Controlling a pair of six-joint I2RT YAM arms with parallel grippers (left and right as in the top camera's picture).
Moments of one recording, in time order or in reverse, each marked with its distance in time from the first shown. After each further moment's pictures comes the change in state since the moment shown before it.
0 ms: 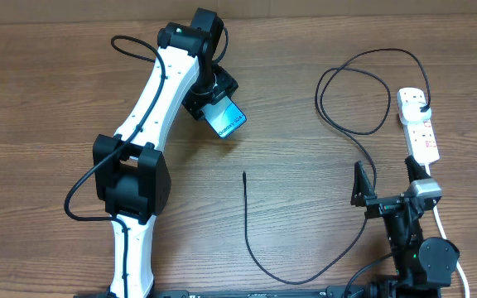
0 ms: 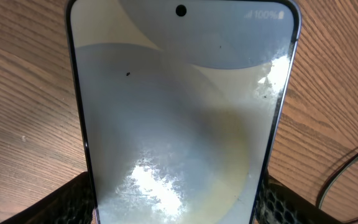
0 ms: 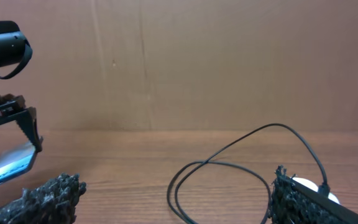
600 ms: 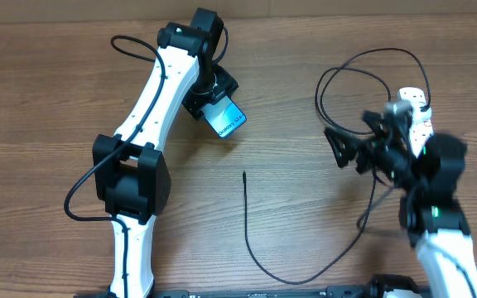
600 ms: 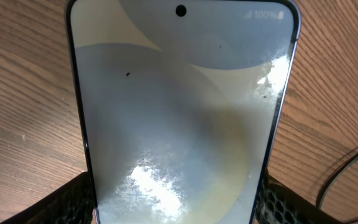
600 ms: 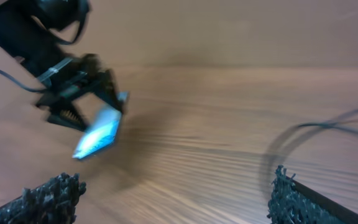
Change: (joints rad) left arm 0.000 0.000 0.000 -0.002 0.001 0.000; right arm 0.000 0.914 0.486 -0.002 -0.448 -0.002
